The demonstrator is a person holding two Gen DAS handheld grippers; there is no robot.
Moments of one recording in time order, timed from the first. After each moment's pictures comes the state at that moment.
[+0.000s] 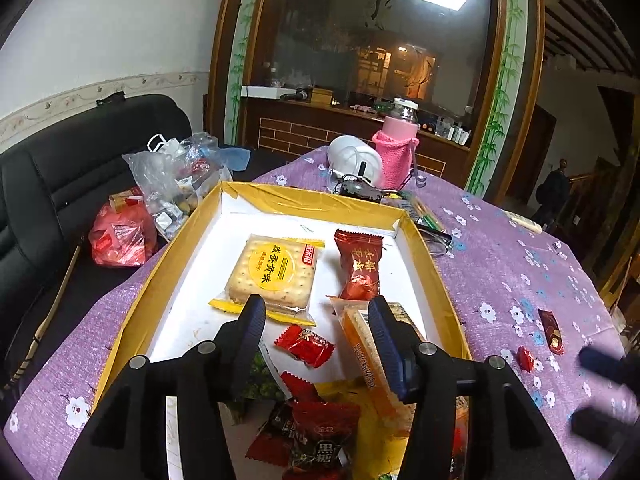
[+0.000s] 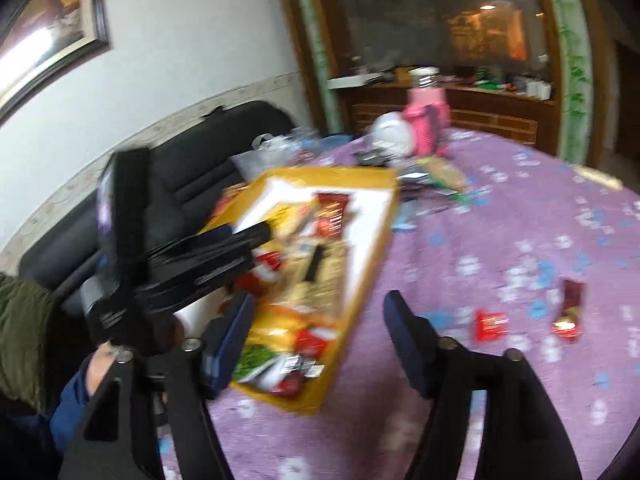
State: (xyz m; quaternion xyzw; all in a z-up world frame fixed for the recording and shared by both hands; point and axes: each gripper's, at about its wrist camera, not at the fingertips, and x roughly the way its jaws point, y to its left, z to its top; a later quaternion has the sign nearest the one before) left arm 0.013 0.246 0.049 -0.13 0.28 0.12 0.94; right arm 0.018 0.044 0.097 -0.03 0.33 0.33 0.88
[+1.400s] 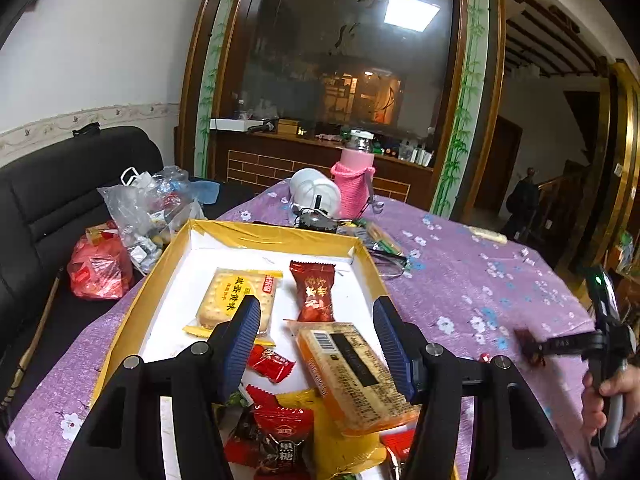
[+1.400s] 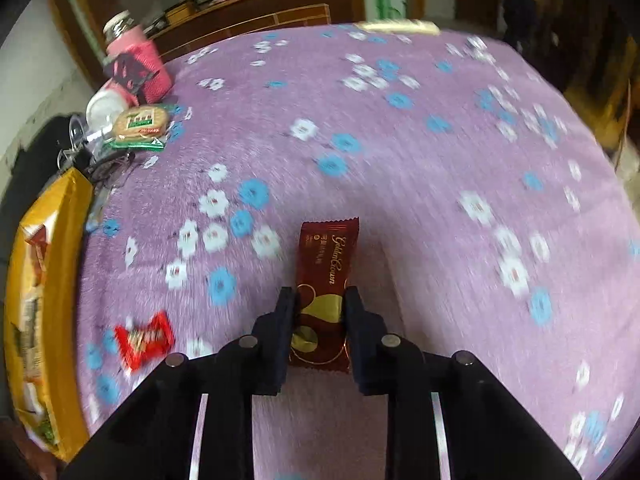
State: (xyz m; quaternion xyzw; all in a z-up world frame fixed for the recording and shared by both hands) left arm -0.005 0.228 0.070 -0.11 0.23 0.07 0.97; right arm 0.140 -0.116 0.015 0.09 0.52 0.05 0.85
